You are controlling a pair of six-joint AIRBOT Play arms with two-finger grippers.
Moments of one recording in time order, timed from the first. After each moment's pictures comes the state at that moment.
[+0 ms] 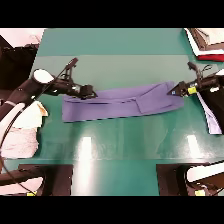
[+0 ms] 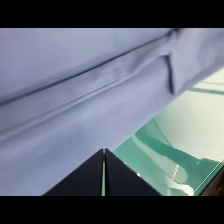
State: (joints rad) left arm -0.28 -1.42 1.18 0.71 -0.97 -1.28; right arm -0.35 -1.66 1.39 -0.77 1.47 1.01
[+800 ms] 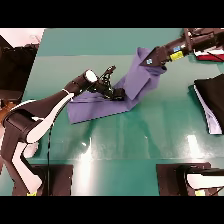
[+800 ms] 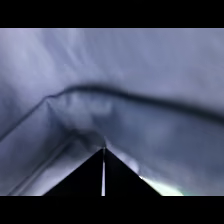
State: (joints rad) left arm -0.50 -1.91 1.60 0.71 -0.96 -1.39; right arm 0.15 -1.50 1.86 -0.76 1.53 1.24
